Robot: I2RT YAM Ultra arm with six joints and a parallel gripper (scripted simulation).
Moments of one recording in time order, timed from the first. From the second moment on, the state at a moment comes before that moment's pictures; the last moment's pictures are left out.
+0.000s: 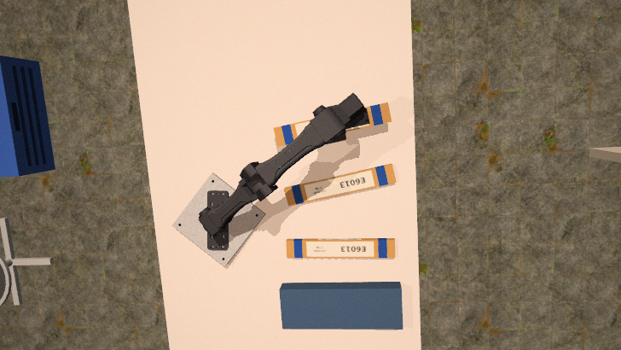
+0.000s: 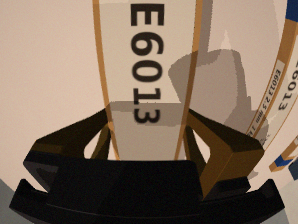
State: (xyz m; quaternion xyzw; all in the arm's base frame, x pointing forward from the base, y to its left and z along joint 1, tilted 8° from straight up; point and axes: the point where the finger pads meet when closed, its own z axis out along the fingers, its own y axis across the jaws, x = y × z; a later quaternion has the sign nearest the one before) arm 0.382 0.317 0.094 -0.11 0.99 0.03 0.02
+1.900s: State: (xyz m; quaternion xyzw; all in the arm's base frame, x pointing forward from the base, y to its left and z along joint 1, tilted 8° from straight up) arm 0.374 0.311 0.189 -0.11 0.99 0.08 0.10
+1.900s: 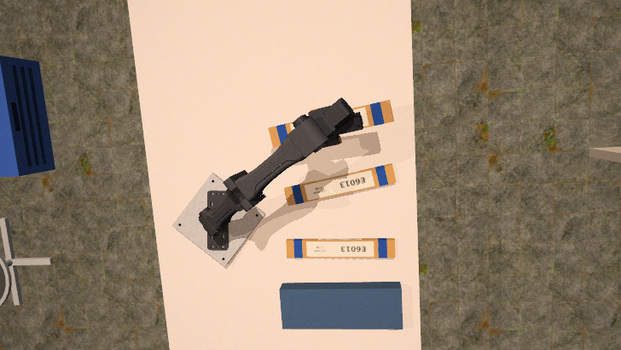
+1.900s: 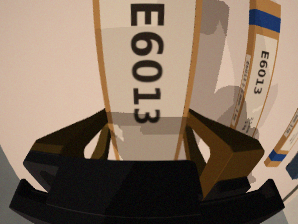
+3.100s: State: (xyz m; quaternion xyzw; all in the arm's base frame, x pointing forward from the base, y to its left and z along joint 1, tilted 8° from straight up) arm 0.373 0.310 0.199 -0.11 0.98 0.09 0.11
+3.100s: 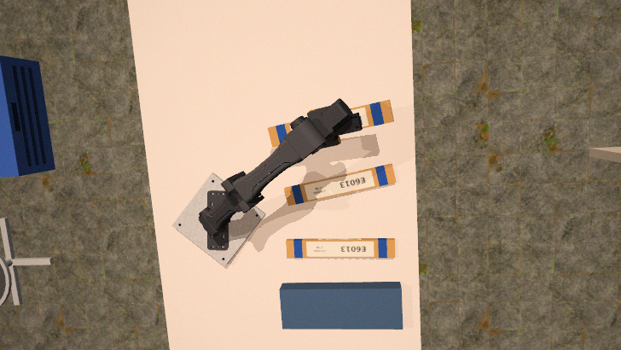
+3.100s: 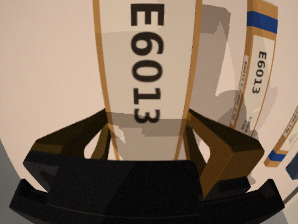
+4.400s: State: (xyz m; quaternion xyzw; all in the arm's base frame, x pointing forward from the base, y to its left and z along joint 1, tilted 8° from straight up) arm 0.380 0.271 0.207 -0.03 0.99 0.09 0.10
